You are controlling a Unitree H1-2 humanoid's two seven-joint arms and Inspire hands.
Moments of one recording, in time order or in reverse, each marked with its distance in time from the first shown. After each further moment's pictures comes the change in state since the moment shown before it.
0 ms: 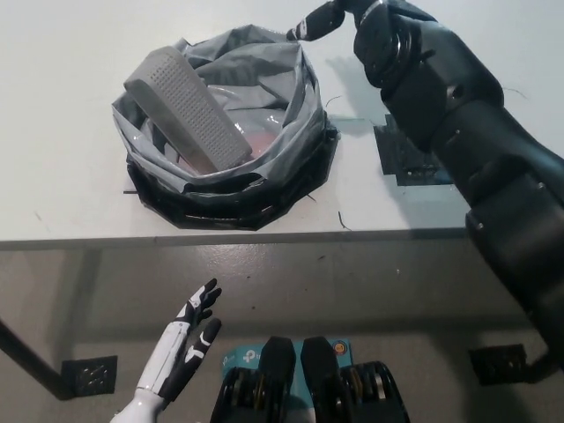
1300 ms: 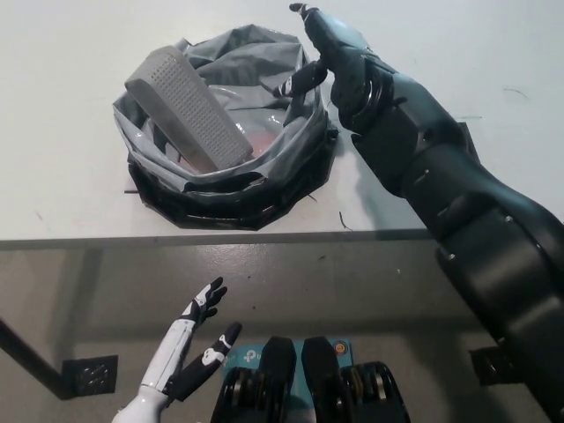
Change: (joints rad) left_arm -0.009 0.003 -0.011 -0.009 0.007 0.009 -0.010; right_arm 0.070 0.075 -0.082 0.025 0.035 0.116 0.033
